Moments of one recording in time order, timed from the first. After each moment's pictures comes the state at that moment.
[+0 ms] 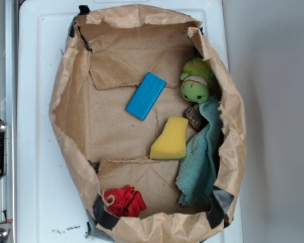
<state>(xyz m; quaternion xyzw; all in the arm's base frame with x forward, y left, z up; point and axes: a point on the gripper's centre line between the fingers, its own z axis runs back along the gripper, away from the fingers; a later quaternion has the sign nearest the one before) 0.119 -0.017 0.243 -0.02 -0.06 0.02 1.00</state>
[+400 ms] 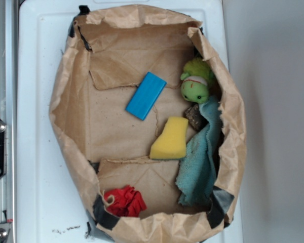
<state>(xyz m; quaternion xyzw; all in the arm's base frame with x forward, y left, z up) 0.119 -0.015 0.239 -0.01 -0.05 0.02 1.00</state>
